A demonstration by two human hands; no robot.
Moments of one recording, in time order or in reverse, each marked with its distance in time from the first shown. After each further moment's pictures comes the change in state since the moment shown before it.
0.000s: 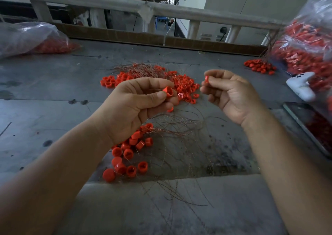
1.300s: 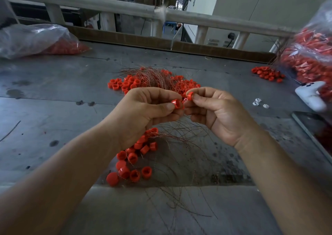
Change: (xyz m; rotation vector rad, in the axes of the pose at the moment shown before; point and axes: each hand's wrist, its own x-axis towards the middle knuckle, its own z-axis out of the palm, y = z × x) left_hand 0.000 -0.002 0.003 0.128 0.063 -0.019; right_hand -0.018 0.012 0.031 -0.007 -0.297 0.079
